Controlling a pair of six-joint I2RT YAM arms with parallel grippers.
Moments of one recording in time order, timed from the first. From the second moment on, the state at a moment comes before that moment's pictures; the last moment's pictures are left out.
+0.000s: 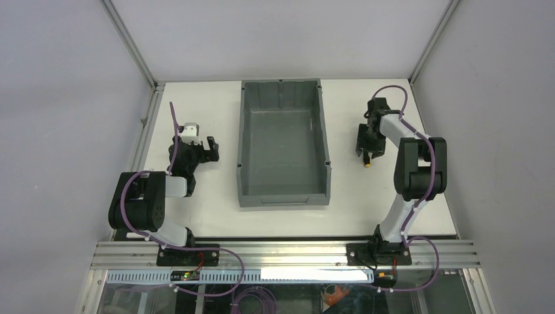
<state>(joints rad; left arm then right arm) 0.01 1.54 0.38 0.86 0.05 -0.06 0.02 1.83 1.26 -0.73 0.09 0.17</state>
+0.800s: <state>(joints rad) 0.01 1.54 0.38 0.86 0.05 -0.06 0.01 1.87 1.26 -0.73 0.10 0.18</state>
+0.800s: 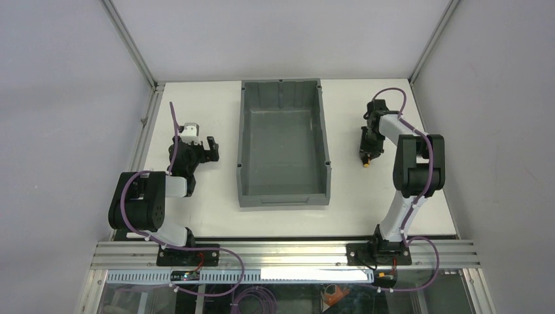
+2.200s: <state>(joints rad) 0.01 1.54 0.38 0.86 0.05 -0.06 0.09 1.52 1.60 -0.95 -0.20 0.36</state>
